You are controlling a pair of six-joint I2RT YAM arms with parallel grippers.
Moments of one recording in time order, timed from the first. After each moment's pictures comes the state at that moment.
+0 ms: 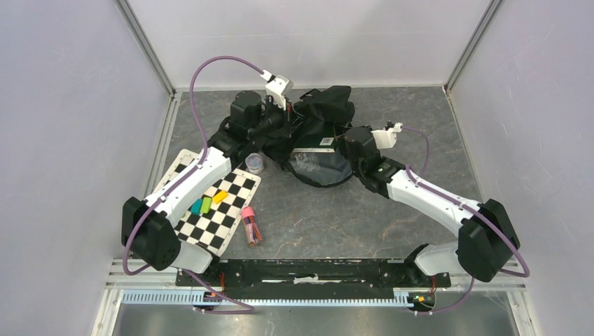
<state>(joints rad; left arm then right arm) -0.54 1.43 1.24 -0.02 0.31 -0.12 0.67 1.35 0.92 0.04 0.61 1.48</state>
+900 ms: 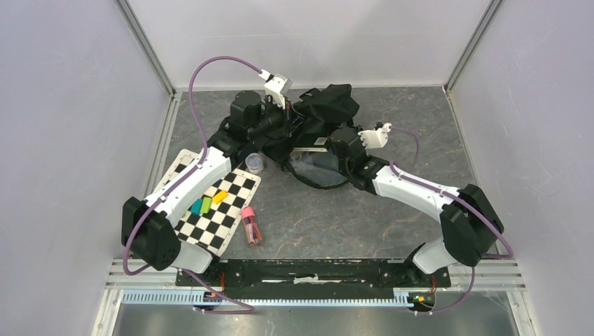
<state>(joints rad) -0.54 1.43 1.25 -0.02 0.30 -0.17 0.72 1.47 0.96 0.09 0.75 1.44</state>
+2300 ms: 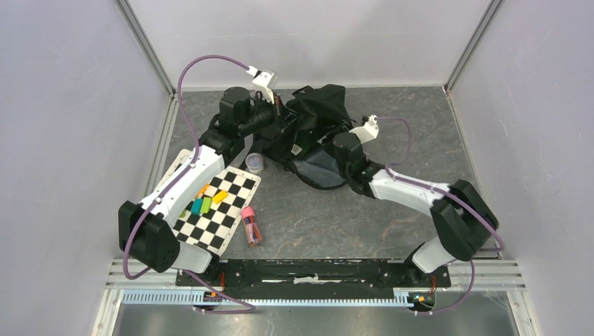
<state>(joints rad) -0.46 1.42 1.26 -0.04 0.37 -0.25 0.71 1.58 0.93 0.35 0.61 1.07</state>
